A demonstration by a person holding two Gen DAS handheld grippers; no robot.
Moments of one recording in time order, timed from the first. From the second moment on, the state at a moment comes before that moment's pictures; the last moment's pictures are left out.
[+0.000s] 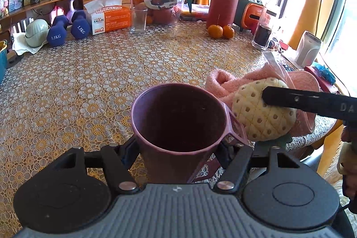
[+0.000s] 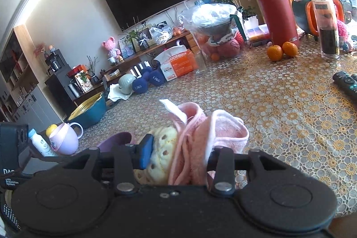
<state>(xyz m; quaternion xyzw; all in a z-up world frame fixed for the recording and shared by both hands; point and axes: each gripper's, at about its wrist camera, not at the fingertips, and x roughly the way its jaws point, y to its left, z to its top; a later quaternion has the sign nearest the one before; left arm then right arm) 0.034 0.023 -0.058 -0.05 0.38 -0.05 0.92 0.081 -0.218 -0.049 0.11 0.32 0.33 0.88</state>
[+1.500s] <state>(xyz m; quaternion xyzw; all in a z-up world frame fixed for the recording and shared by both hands) 0.046 0.077 -0.072 -0.06 0.32 -0.10 0.94 0.145 -0.119 -0.077 0.01 0.34 0.39 0.85</state>
